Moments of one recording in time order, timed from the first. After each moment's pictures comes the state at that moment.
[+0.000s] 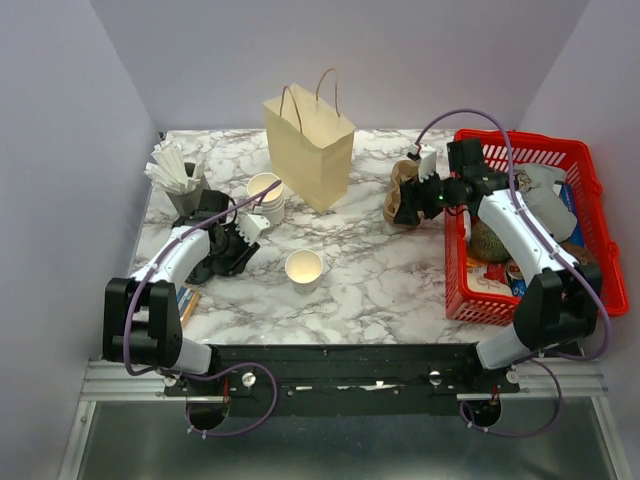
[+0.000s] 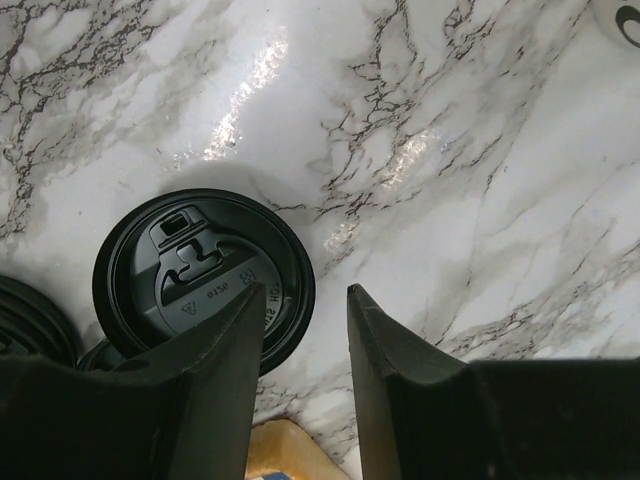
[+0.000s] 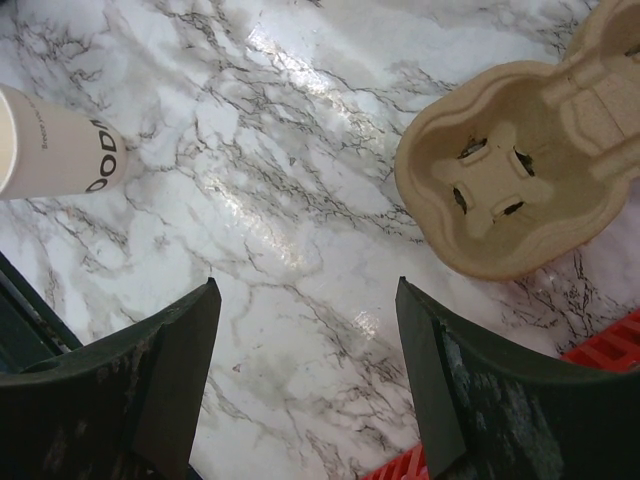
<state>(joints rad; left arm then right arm) -0.10 1.42 0.90 -0.72 0.31 0.74 0.19 1.53 1.31 -0.68 -0.55 -0.27</state>
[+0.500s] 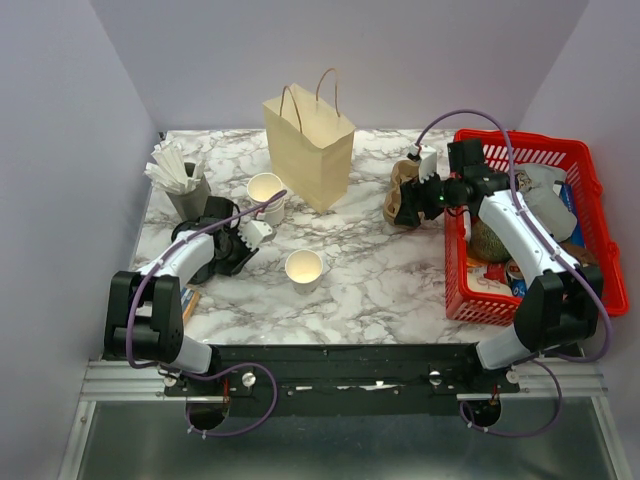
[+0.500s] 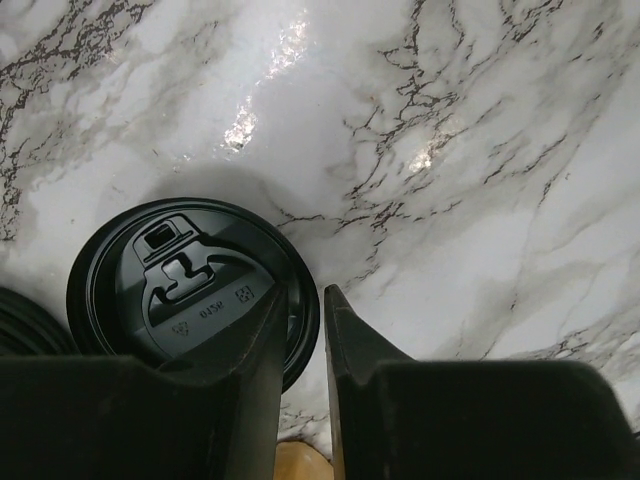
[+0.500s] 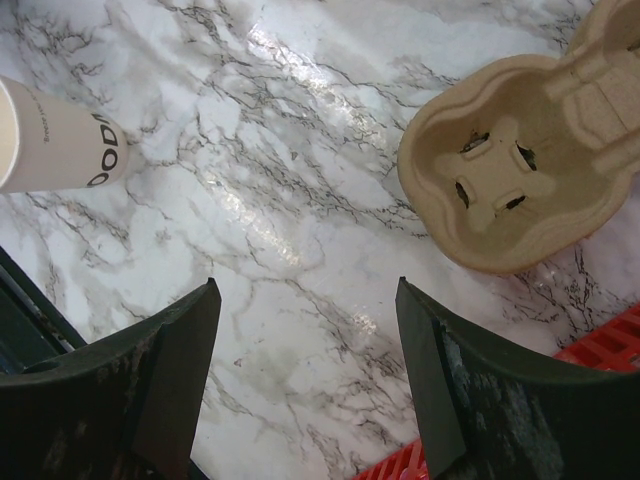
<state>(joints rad) -0.11 1.46 0.83 -0.60 0.24 0.75 0.19 1.52 1.31 -0.70 -0.54 -0.28</state>
